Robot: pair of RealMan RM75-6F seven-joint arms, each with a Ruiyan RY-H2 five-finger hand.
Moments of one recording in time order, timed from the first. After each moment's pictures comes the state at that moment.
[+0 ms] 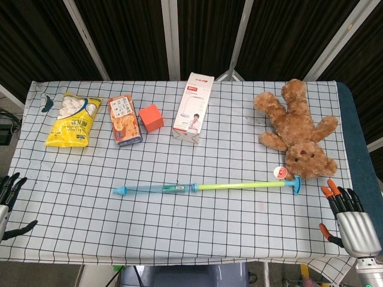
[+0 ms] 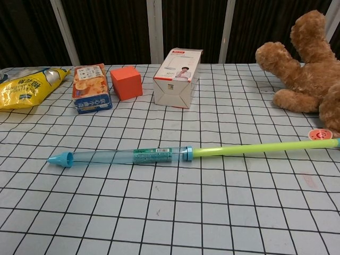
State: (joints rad) left arm -0.02 -1.09 0.02 -1.55 1.61 1.57 0.00; right arm 0.03 -1.07 -0.02 -1.63 -1.62 1.49 -0.07
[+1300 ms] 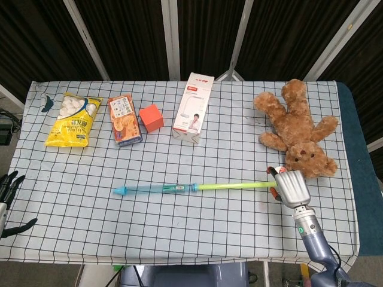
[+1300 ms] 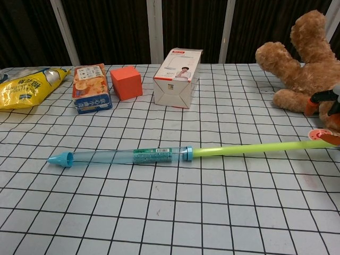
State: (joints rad) left arm -0.02 -1.08 0.01 -1.56 1.58 1.55 -0.02; right arm 0.35 -1.43 0.16 -1.46 -1.40 1.18 -0.43
